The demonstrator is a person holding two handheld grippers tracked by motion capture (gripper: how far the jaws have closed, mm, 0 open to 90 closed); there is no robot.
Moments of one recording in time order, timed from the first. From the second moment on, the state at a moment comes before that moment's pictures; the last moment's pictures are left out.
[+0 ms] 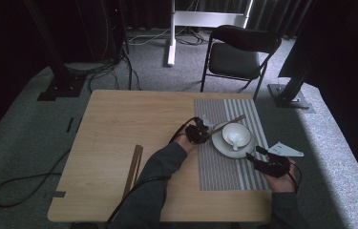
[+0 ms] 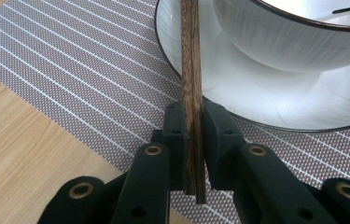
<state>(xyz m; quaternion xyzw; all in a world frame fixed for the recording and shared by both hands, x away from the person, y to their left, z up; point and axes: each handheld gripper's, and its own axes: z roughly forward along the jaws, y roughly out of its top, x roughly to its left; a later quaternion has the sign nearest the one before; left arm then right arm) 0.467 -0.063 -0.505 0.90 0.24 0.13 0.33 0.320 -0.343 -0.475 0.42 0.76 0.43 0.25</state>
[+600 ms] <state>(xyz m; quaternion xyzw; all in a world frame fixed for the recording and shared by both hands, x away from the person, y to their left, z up) 0.474 -0.068 -0.503 0.91 0.22 0.13 0.34 0.387 -0.369 -0.472 0.49 0.71 0.41 0.30</state>
